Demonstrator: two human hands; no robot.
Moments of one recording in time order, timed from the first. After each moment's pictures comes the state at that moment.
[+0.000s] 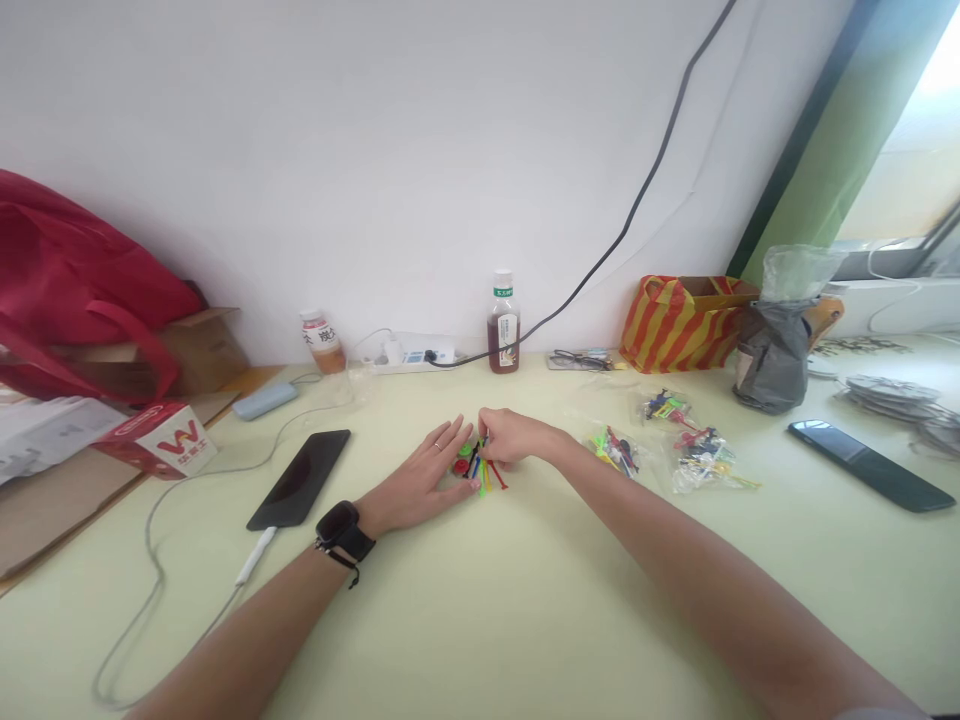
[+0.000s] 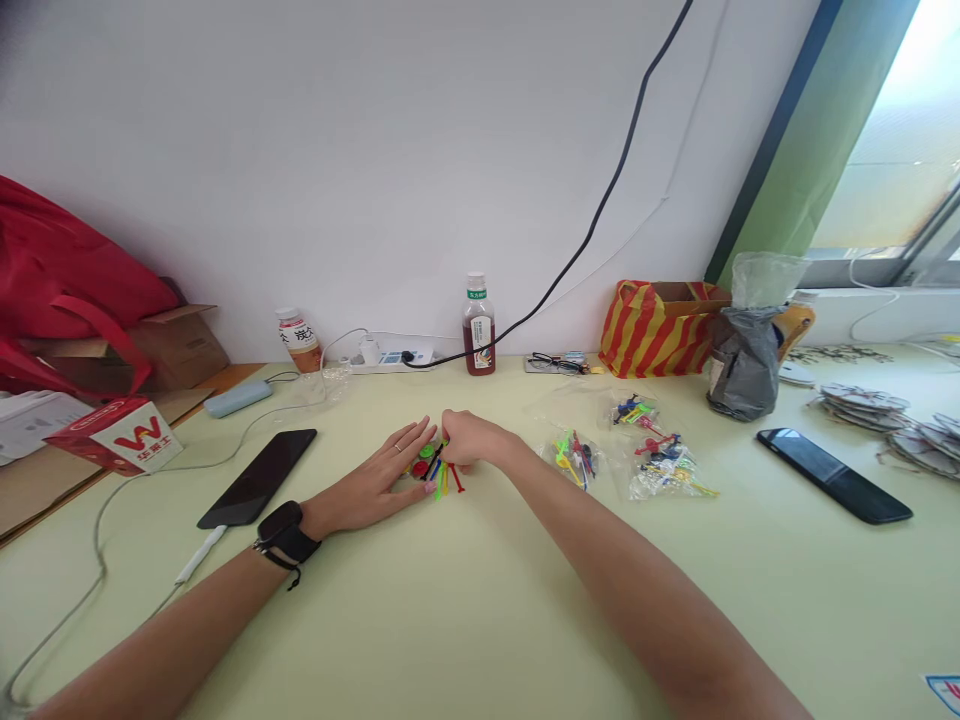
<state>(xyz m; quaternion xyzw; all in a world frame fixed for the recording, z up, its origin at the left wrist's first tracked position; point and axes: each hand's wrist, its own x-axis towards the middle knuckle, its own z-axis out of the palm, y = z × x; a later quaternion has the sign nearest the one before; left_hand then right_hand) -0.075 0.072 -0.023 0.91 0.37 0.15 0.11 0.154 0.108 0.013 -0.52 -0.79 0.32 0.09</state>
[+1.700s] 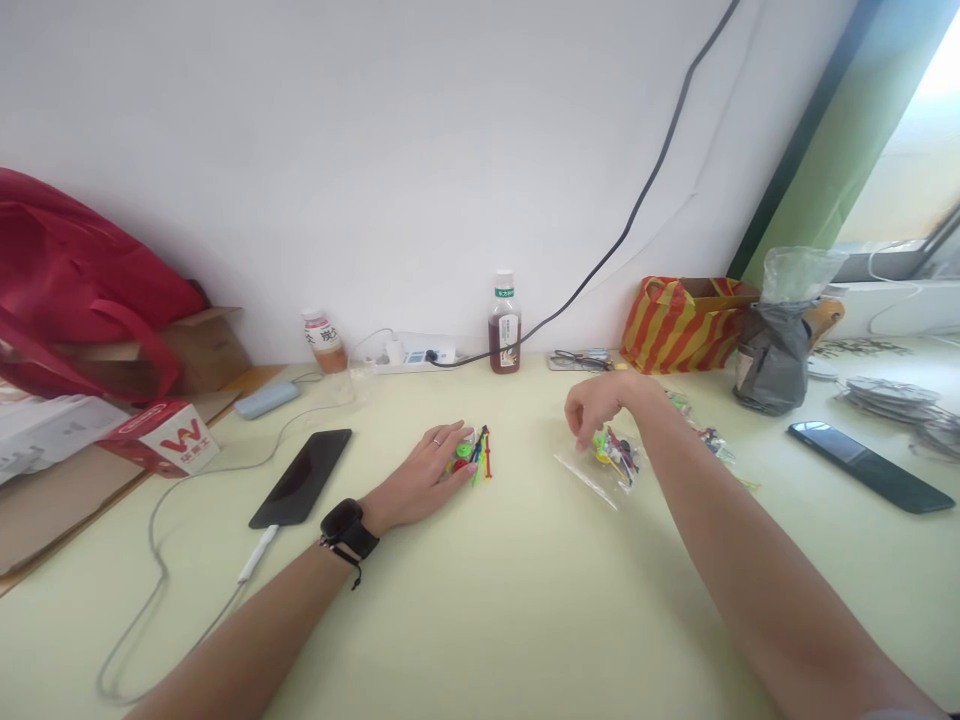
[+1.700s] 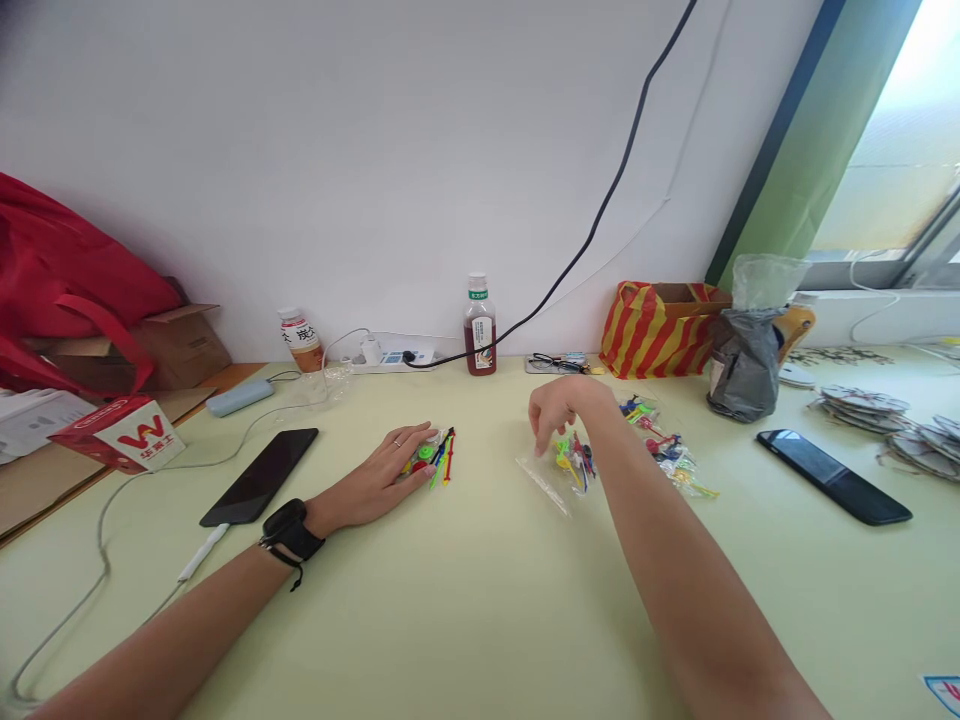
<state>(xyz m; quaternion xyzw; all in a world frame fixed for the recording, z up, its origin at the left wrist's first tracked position) -0.064 0.067 -0.012 0.89 0.41 0.16 0.15 0.278 0.129 0.074 -0.56 -0.76 0.28 -0.15</state>
